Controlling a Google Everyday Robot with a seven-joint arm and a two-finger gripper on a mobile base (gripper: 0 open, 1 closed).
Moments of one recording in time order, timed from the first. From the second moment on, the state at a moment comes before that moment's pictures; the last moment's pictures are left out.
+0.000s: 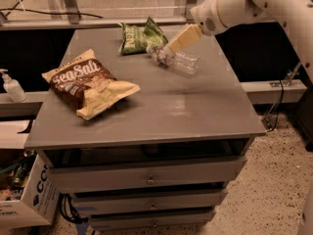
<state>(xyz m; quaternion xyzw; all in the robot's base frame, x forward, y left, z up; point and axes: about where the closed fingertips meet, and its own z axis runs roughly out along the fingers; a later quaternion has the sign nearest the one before) 0.732 -0.089 0.941 -0.48 0.73 0.16 0.45</state>
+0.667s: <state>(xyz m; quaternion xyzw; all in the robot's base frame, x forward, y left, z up) 0.741 -0.080 0.933 -0.51 0.75 0.10 0.41</state>
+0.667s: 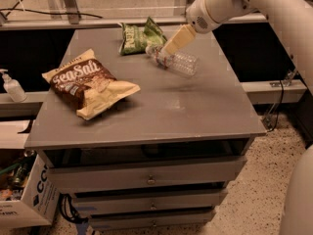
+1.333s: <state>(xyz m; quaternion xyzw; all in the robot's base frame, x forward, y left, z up) 0.755 -0.072 0.917 -0.54 0.75 -0.01 0.39</state>
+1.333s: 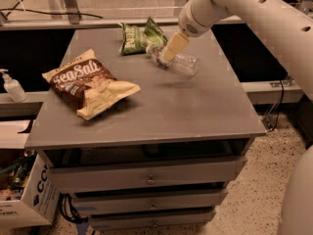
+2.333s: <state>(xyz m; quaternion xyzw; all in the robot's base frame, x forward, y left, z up) 0.779 -0.074 0.881 -0.54 0.76 -0.13 0.34</state>
